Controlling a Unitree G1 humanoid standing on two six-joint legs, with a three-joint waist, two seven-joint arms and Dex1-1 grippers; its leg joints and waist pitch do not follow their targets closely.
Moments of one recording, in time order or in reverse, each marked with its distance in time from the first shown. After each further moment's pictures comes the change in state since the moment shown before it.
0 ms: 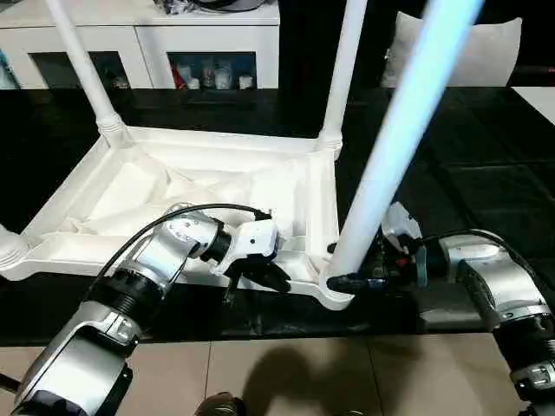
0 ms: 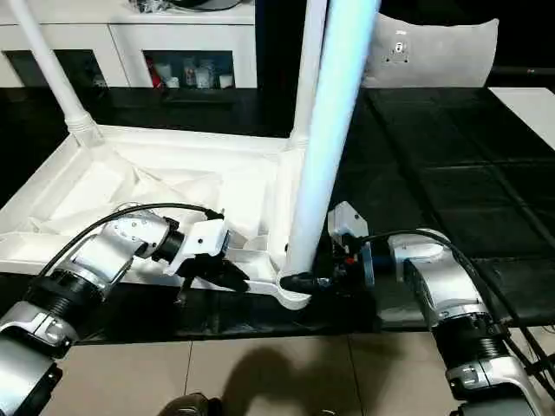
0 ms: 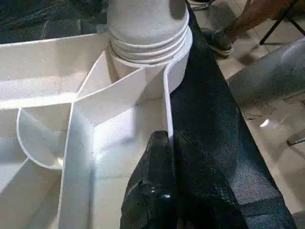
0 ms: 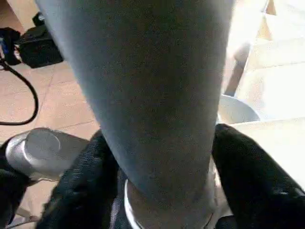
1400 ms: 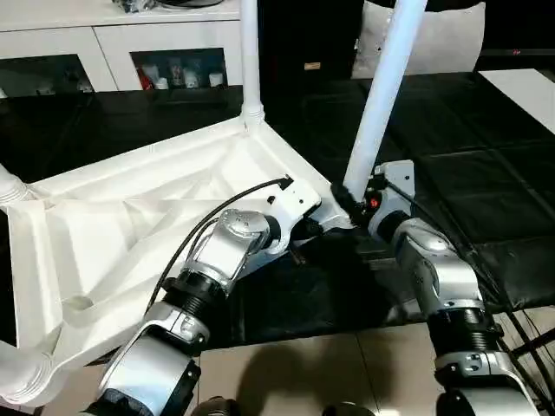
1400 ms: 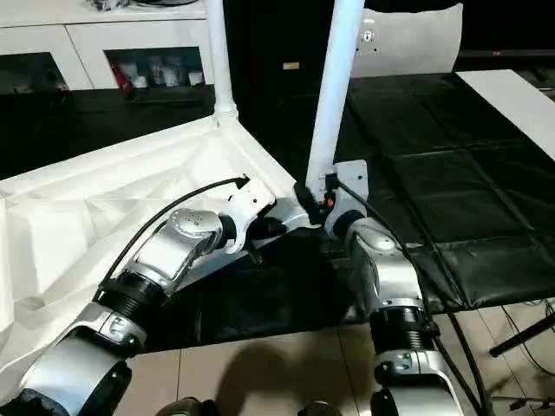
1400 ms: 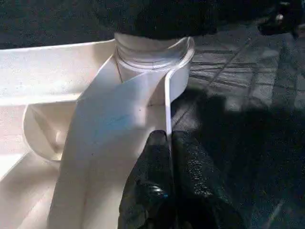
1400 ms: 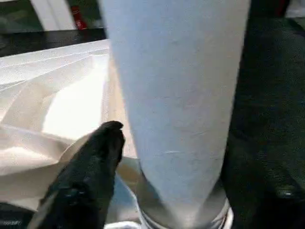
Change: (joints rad) left arm -0.033 -0.323 0.145 0.006 0.057 0.414 0.696; right arm -0.053 0.370 -0.248 0.036 -0.133 0.096 -0.998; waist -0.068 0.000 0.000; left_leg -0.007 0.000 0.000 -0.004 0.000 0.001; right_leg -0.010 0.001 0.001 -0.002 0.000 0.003
